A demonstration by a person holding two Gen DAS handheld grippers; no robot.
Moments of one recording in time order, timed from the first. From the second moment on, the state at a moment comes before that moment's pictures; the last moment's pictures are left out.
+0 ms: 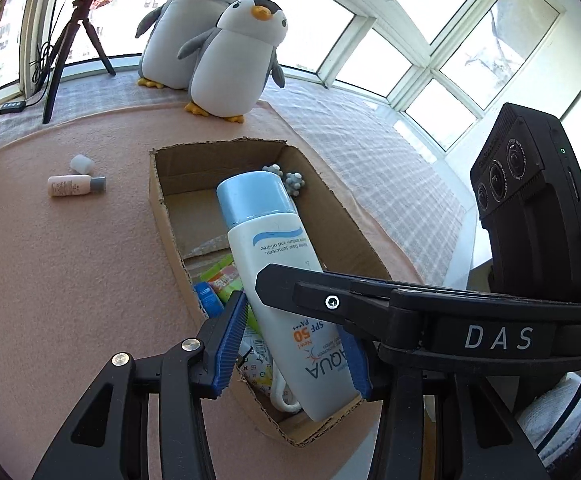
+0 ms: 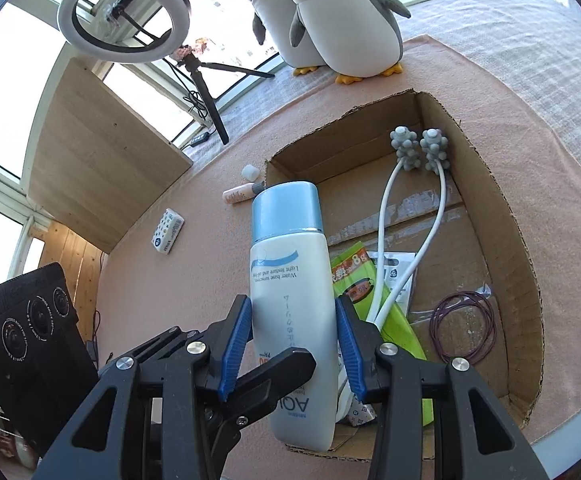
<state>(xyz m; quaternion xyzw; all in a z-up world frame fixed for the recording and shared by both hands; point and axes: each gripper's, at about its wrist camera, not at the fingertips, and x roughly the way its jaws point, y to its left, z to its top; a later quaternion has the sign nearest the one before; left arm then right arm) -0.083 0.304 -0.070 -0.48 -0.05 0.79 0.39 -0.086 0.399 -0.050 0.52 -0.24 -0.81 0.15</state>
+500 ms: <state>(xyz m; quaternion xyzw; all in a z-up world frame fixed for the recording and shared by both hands) -0.084 0.342 -0.077 -0.49 -0.03 0.78 0.40 -0.083 0.436 -0.058 0.52 -0.26 -0.81 0.11</state>
